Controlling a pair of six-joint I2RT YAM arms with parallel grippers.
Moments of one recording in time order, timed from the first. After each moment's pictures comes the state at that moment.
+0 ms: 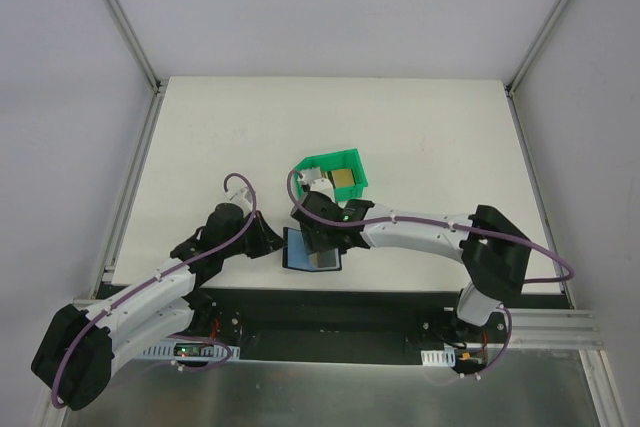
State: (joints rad) left arm -0.56 0.82 0.26 -0.09 0.23 -0.89; right arm 1.16 1.69 1.17 -0.58 0.28 0.74
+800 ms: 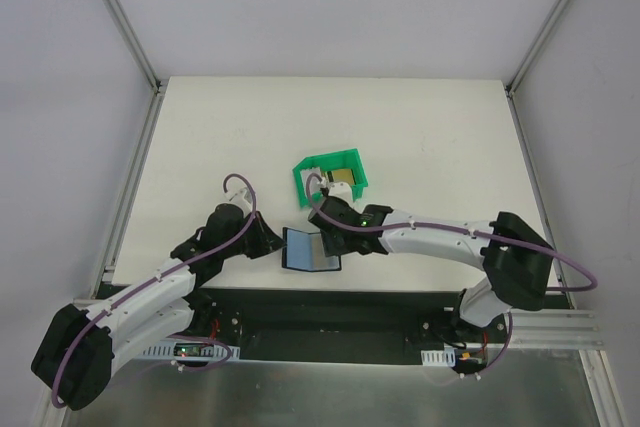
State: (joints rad) left arm -0.56 0.82 0.26 -0.09 0.23 -0.89; right arm 1.15 1.58 1.03 -0.58 0.32 0.77
